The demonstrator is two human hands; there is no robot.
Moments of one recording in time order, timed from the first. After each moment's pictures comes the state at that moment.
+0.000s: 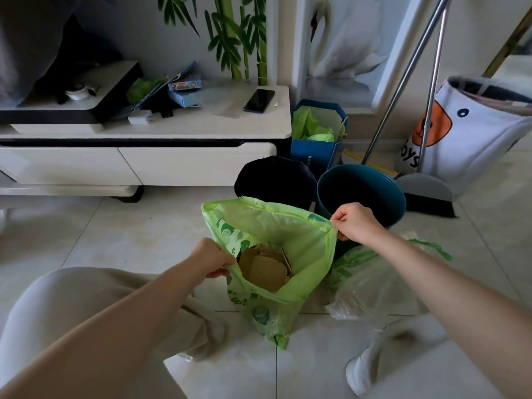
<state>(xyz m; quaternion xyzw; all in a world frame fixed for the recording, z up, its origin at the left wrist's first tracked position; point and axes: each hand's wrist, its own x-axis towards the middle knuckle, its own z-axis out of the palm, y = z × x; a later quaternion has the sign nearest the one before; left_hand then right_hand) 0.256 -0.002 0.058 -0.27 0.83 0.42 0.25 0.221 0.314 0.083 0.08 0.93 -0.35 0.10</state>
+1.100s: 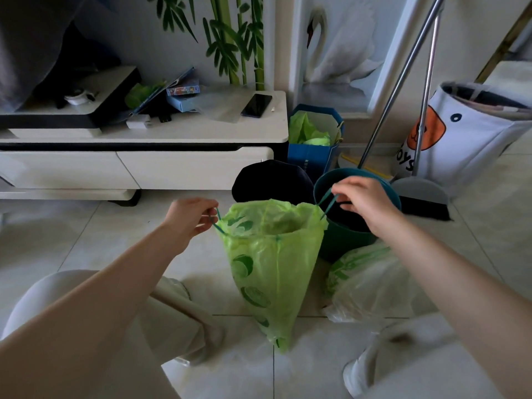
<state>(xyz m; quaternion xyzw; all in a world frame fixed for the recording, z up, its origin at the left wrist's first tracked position) 0.225 -0.017 0.128 -0.22 0.71 0.67 0.09 0.210 0.316 0.138 0.13 0.79 -0.60 0.04</state>
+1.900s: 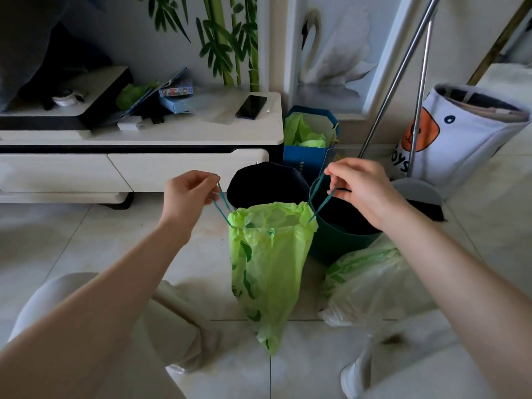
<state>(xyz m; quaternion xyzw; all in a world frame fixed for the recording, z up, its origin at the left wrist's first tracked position) 0.213 0.006 0.154 -0.10 0.74 0.66 -0.07 0.213 0.300 0.182 0.07 0.71 -0.70 0.03</state>
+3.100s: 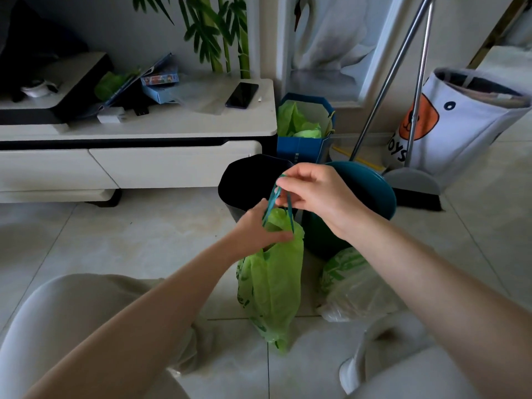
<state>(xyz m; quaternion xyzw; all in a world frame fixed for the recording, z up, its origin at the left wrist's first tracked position) 0.208 0.094 0.084 0.07 0.86 0.47 0.19 0.224 0.242 0.185 0.01 0.74 -0.67 0.10</state>
